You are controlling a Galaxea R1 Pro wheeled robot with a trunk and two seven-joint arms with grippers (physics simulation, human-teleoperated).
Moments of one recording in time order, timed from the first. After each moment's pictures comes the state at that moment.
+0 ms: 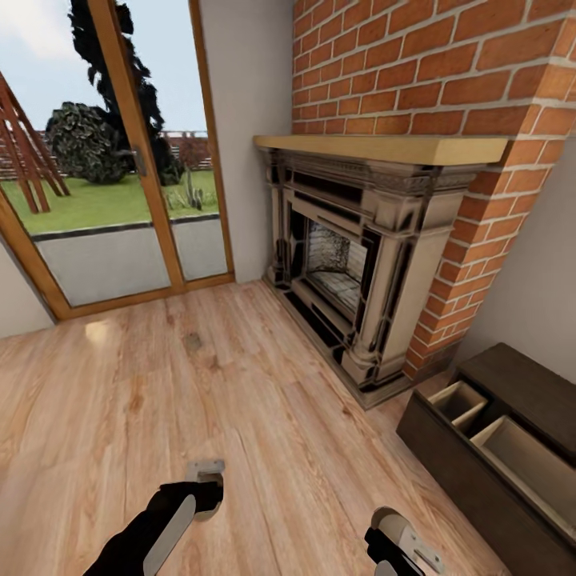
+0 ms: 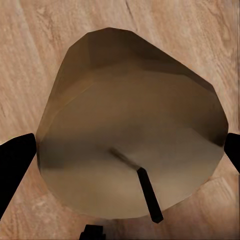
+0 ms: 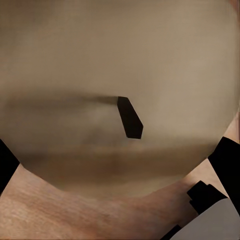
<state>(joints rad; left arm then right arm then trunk) -0.39 0.07 -0.33 -0.91 0.52 0.58 0.37 -0.23 0.02 0.29 -0.79 -0.87 0.01 -0.64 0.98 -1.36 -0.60</state>
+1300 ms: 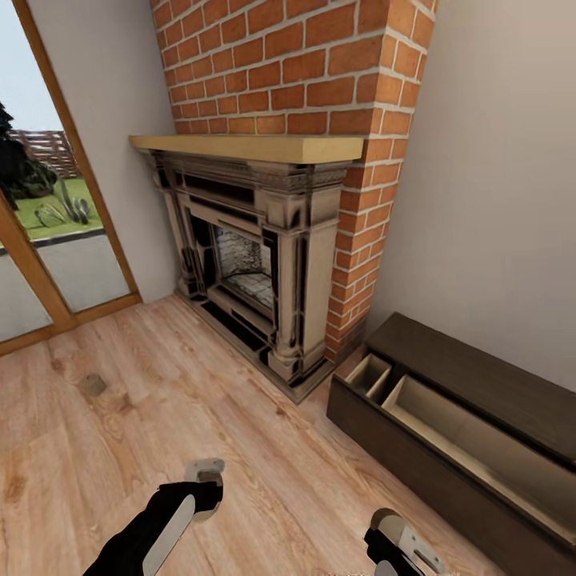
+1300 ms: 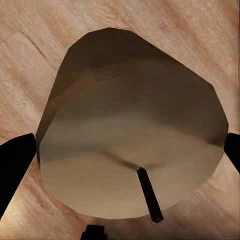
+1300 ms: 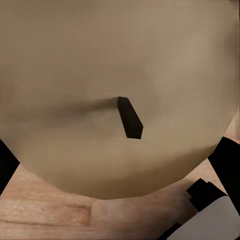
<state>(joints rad) -0.39 0.07 -0.33 -0.91 0.52 0.58 0.37 -0.23 0.02 0.29 -0.79 -0.88 0.02 -0.64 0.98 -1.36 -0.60</state>
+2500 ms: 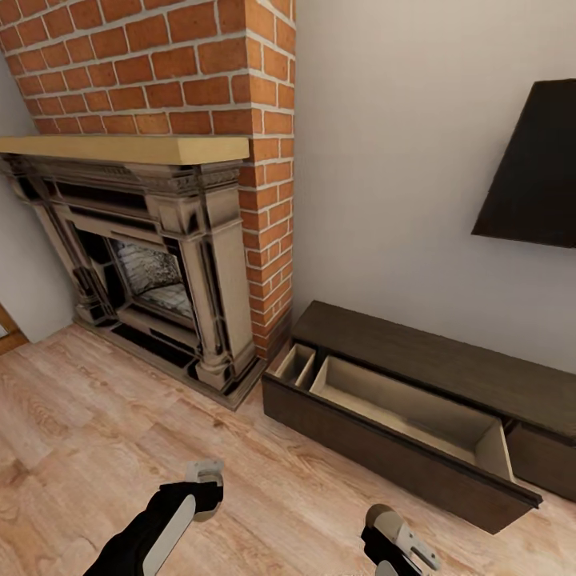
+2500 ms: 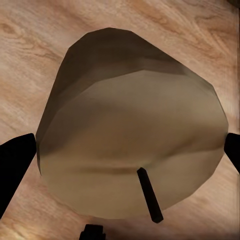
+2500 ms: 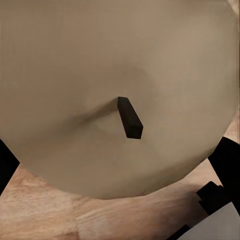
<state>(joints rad) -0.39 0.07 -0.33 -0.91 0.52 0.58 0.37 -0.23 0.02 0.29 -0.79 -0.87 0.02 -0.58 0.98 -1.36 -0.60</state>
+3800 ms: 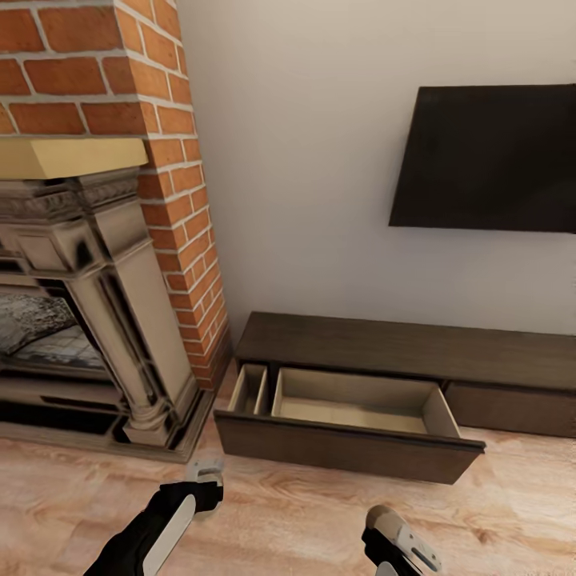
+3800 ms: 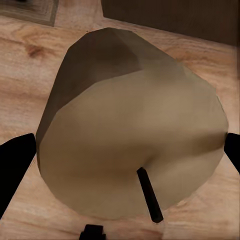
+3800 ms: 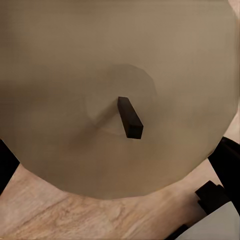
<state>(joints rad) -0.39 0.07 -0.33 -0.91 0.52 0.58 0.37 -0.23 0.02 0.29 -0.78 -0.88 0.02 -0.58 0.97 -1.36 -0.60</state>
